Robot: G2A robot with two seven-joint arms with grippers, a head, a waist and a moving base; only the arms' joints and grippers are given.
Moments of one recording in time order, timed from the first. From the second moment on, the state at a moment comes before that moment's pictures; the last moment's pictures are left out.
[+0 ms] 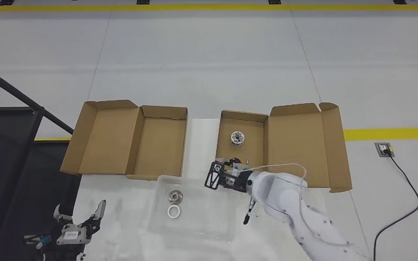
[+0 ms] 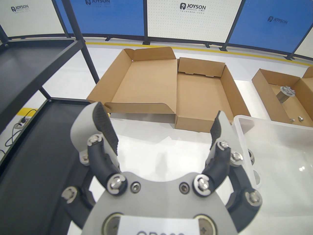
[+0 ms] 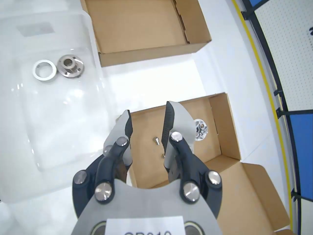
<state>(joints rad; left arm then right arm) 1.86 -1.18 -1.79 -1.85 1.09 -0.04 0.38 -0.83 -1.22 0.94 -1.73 -1.51 -0.58 0.61</state>
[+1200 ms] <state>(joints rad) 1.86 -1.18 -1.79 -1.85 1.09 -0.04 0.38 -0.84 -1.23 0.91 -1.76 -1.50 -0.60 0.65</state>
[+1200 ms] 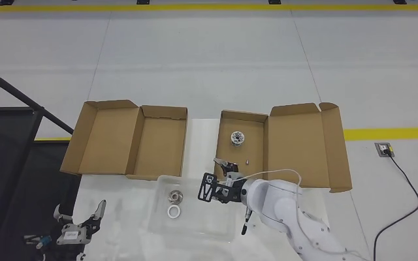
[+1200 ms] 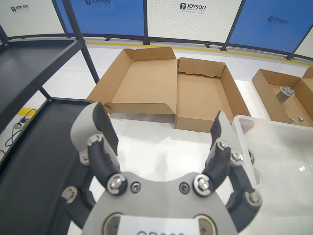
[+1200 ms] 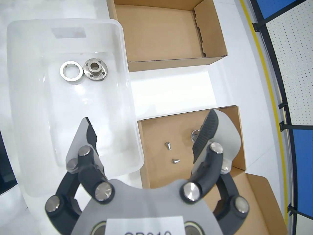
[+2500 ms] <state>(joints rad) 1.57 -1.13 -1.70 -1.89 1.58 -0.66 0.16 -1.00 -1.21 1.07 -1.93 -1.49 -0.50 0.62</state>
